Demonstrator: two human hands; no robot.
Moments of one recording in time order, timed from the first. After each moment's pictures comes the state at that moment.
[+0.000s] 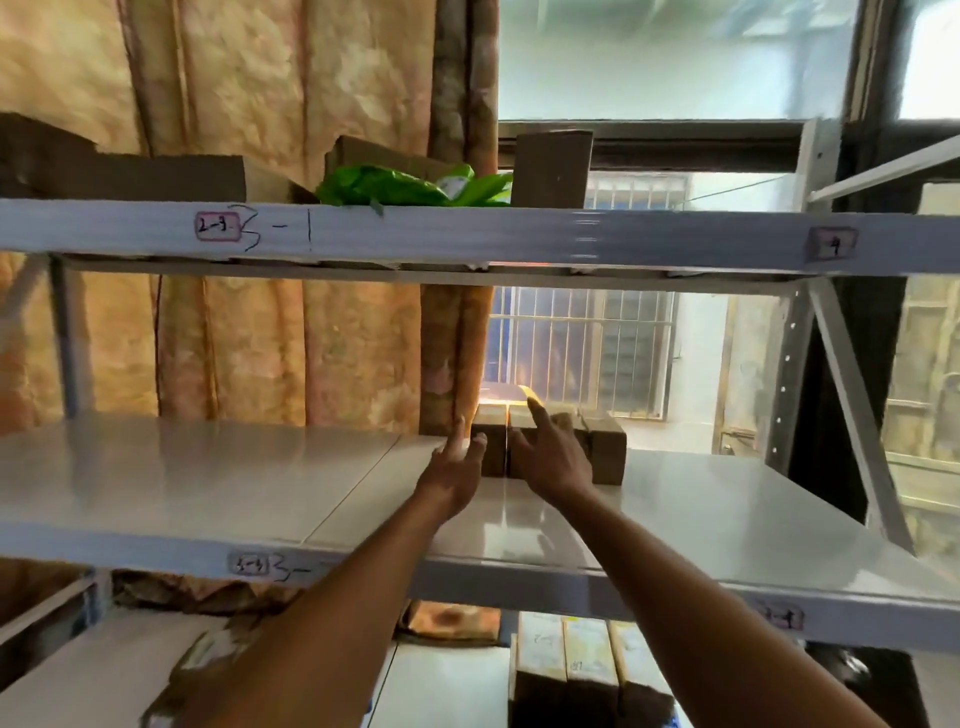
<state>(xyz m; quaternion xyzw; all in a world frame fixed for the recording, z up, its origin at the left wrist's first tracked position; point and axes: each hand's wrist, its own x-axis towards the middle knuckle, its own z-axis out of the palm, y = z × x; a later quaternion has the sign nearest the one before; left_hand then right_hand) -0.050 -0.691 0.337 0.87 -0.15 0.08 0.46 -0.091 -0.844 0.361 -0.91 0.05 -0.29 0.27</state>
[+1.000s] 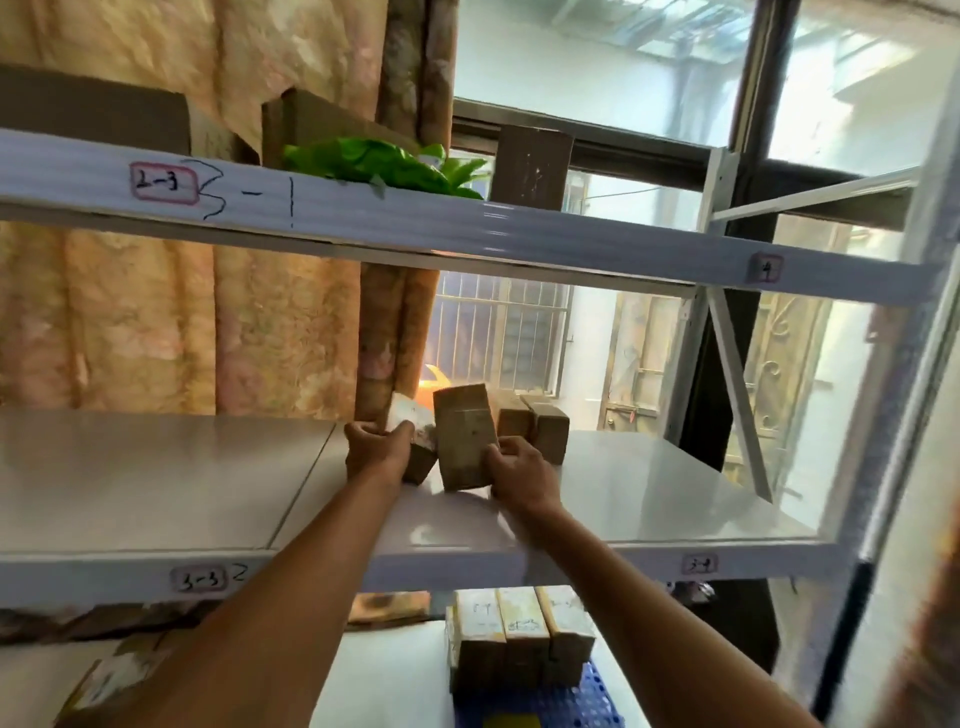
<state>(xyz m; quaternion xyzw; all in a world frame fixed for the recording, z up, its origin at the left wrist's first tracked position) -0.021 -0.665 0.346 0.72 0.05 0.09 0.69 -0.130 -0.820 0.336 -0.84 0.15 -0.30 0.41</state>
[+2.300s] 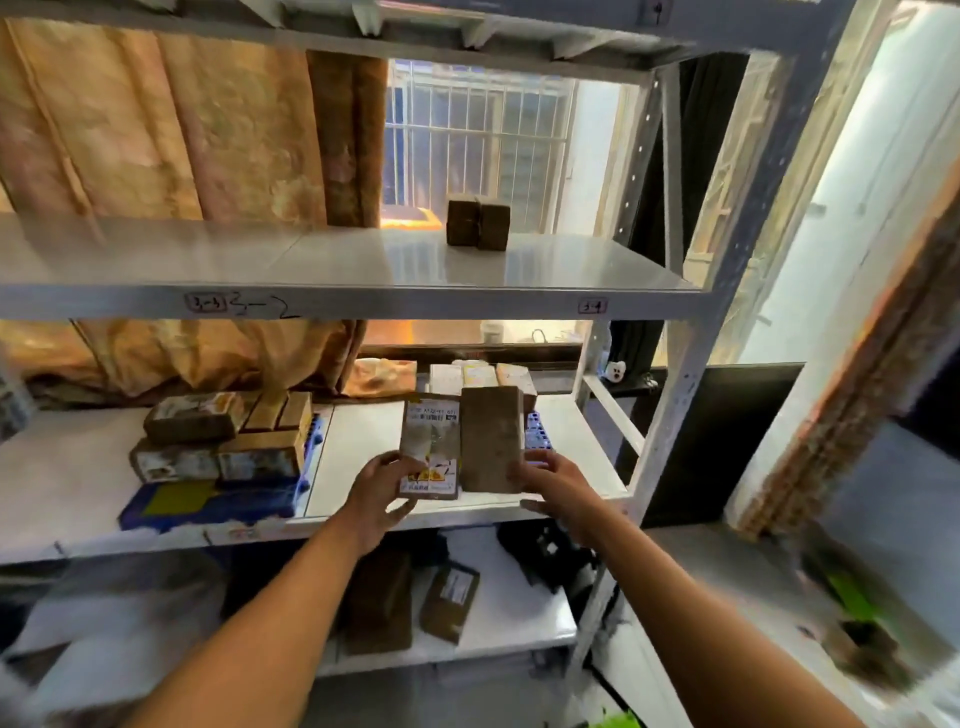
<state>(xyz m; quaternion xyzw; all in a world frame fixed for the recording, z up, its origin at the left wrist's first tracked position) -0.314 -0.612 0.085 0.60 0.02 -0.27 0.76 -0.436 -0.851 0.112 -0.70 0.22 -0.04 0.68</state>
